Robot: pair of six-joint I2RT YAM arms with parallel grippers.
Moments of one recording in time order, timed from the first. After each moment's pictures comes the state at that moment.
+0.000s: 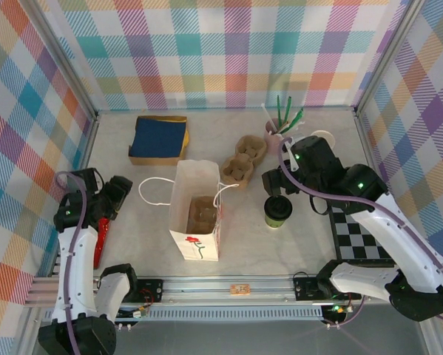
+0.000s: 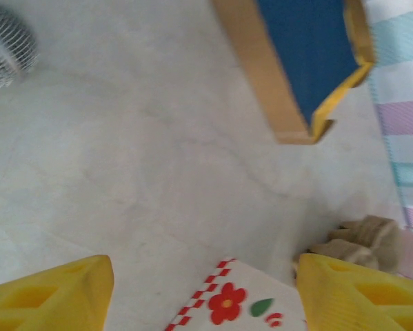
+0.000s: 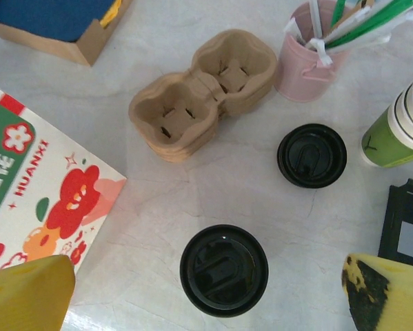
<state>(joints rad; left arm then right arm) 0.23 0.83 0.83 -0.89 0.24 -0.87 0.74 1.11 1.46 -1.18 0.24 0.29</state>
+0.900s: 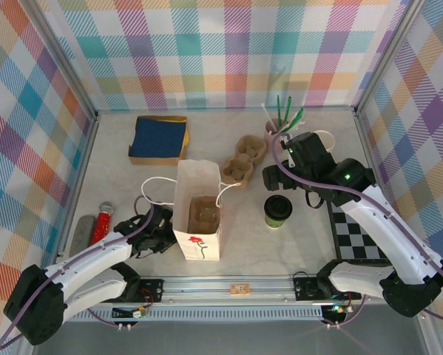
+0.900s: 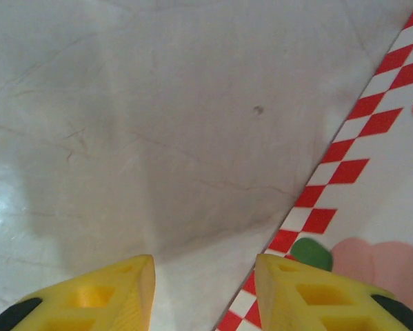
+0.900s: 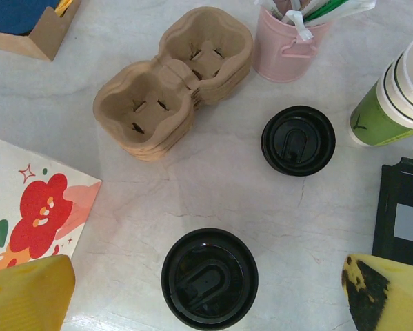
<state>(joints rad) -0.63 0.95 0.41 -0.58 0.03 -1.21 0.67 1.16 1.43 -1.14 0.24 0.31</state>
